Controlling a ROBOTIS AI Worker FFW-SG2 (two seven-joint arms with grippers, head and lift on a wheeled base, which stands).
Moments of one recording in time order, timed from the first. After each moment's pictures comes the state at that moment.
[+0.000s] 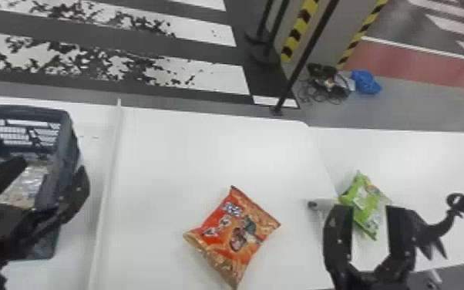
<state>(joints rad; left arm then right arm) 0.57 0.09 -0.01 -2.07 0.22 0.08 -0.28 0.81 -0.17 0.00 -1.75 -0.30 -1.20 0.06</state>
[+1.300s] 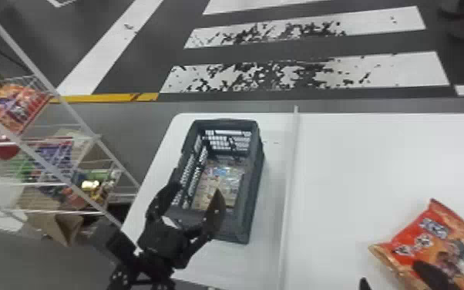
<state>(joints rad) 0.76 0.09 0.18 -2.06 0.29 -0.14 -0.34 0.79 -0.18 0.22 -1.84 0.06 -0.28 0.15</state>
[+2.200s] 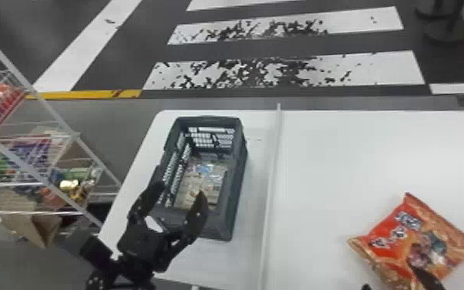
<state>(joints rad) 0.75 0.09 0.19 -2.03 0.33 -0.17 -0.41 0.72 -0.22 0.34 -1.87 0.41 0.22 -0.23</state>
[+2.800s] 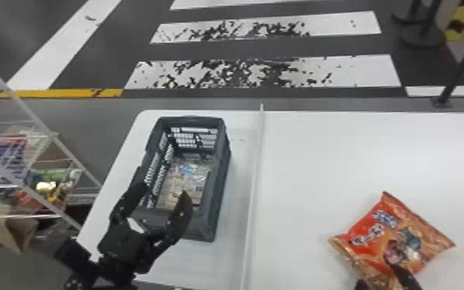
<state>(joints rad) 0.74 0.09 0.18 -2.02 0.35 -0.16 -0.43 0.67 -0.22 0.35 -1.81 0.49 0.31 -0.27</state>
